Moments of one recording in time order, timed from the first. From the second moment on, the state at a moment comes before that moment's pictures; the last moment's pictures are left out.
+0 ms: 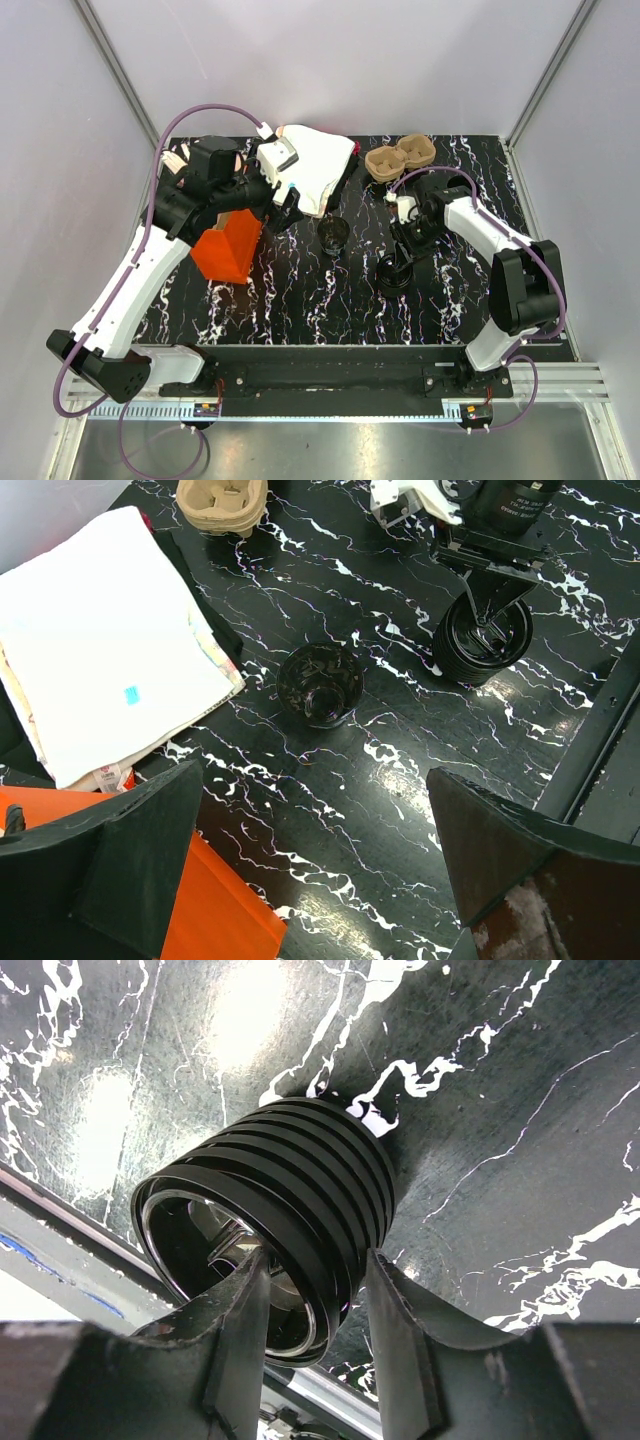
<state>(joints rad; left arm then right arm) -0.49 1.26 1.53 -0.78 0.42 0.27 0.27 1.67 1.20 -0.90 -0.35 -0.19</state>
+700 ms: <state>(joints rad) -0.50 1.26 1.53 -0.78 0.42 0.27 -0.04 1.57 1.16 -0.89 -0.25 -0.27</state>
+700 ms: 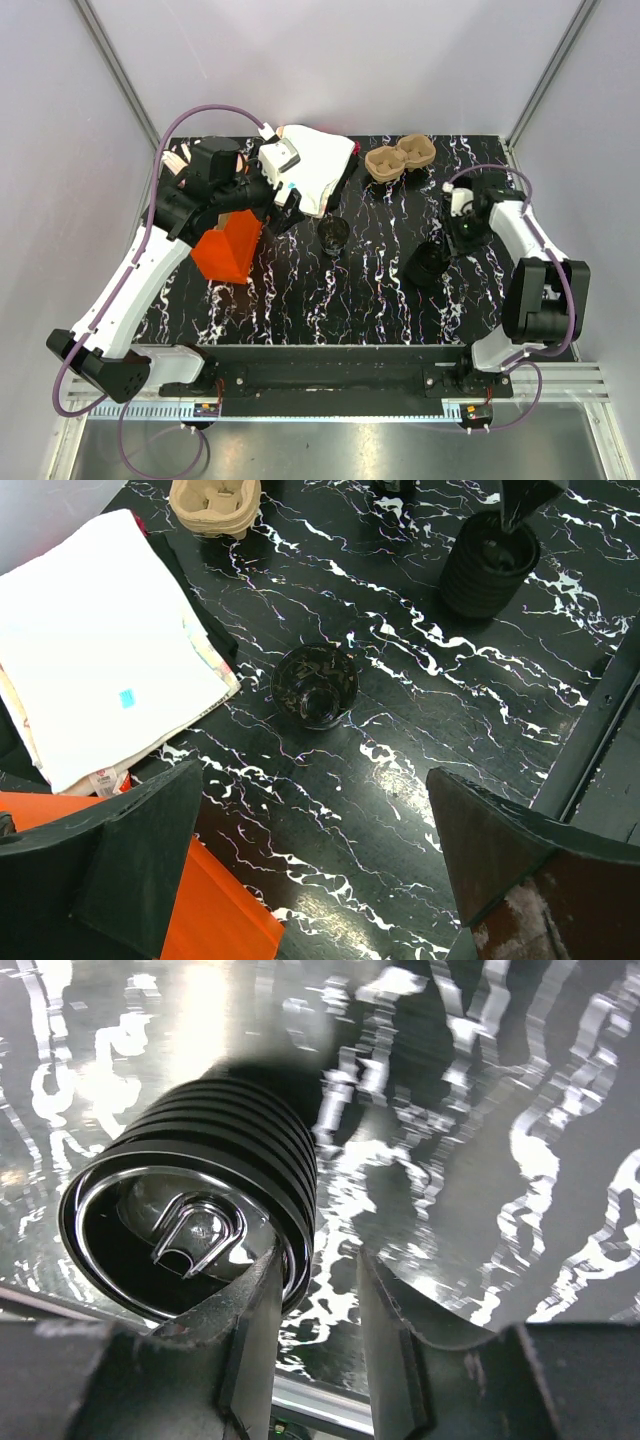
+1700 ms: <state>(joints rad) -0.51 1.26 1.53 -0.78 0.42 0.26 -0.13 1.54 1.16 -0.90 -0.24 -0.31</state>
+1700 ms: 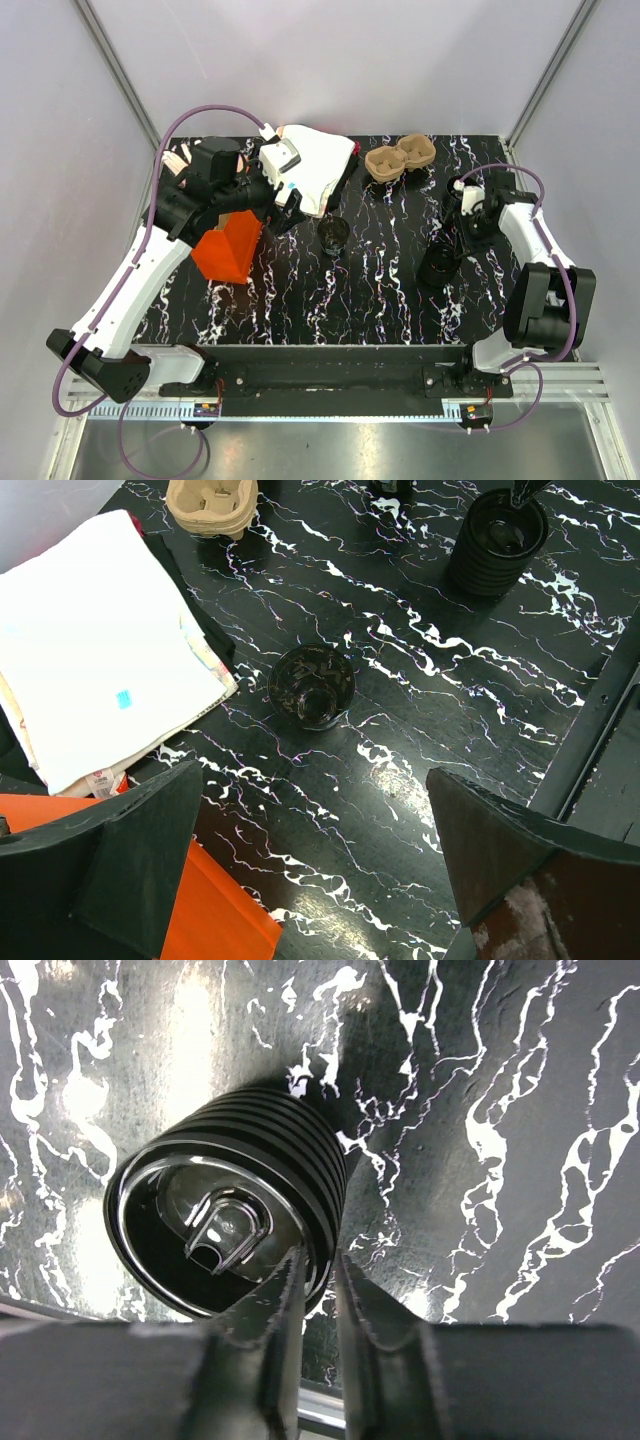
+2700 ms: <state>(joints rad) -0.51 1.26 1.53 -0.78 0.42 0.26 -0.13 1.49 1.15 -0.83 -0.09 -0.30</state>
